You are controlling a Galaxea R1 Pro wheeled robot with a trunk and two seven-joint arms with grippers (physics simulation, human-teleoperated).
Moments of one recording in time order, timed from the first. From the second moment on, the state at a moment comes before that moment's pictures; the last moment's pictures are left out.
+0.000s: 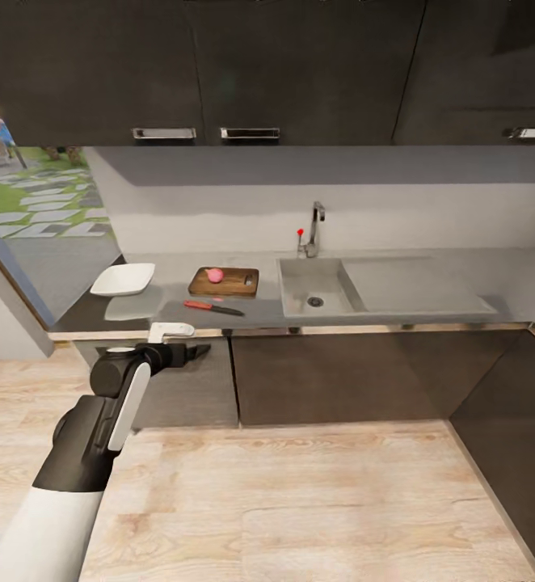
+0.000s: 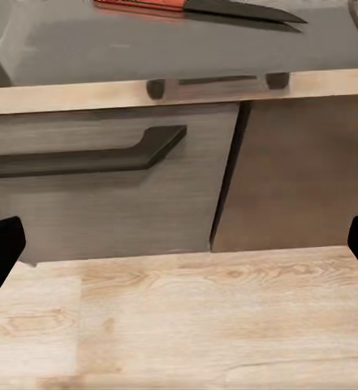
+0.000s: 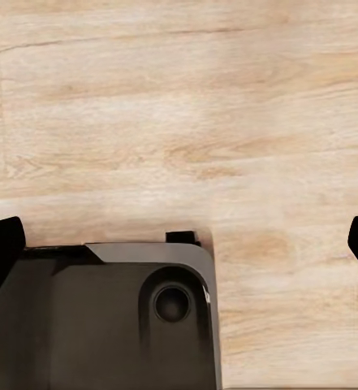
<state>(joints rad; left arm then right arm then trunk) -0.68 0.04 -0.11 -1.51 0.16 1.01 0.15 -0.03 0.02 -0.31 -0.36 0.22 -0.38 0.08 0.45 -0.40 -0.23</state>
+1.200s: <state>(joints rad) 0.17 0.10 -0.10 -0.85 0.17 0.00 0.13 -0.03 0.02 -0.31 -0.32 0.22 -0.37 0.08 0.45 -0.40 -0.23</state>
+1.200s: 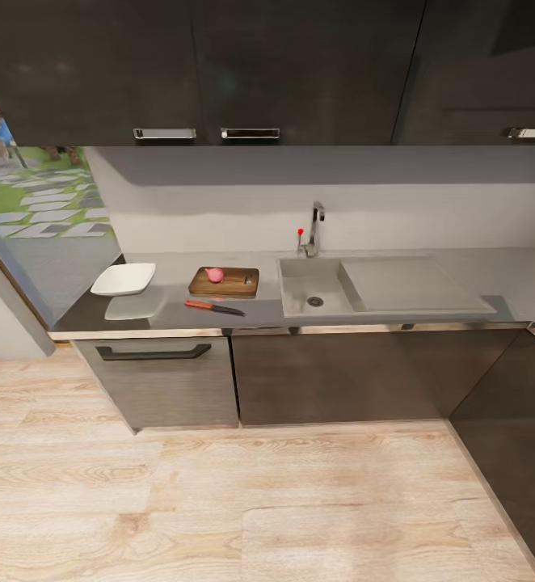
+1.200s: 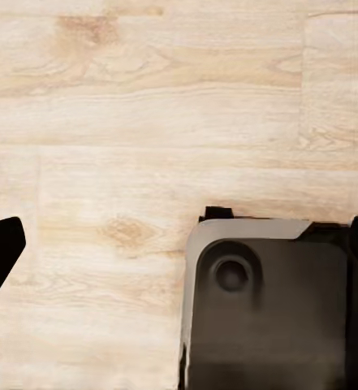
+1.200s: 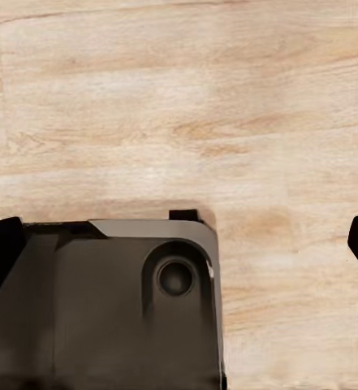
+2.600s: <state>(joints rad) 0.17 0.08 -0.09 -0.36 0.21 -0.01 0.13 -0.03 0.07 -0.31 -0.26 0.22 -0.37 0.08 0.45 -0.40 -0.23</state>
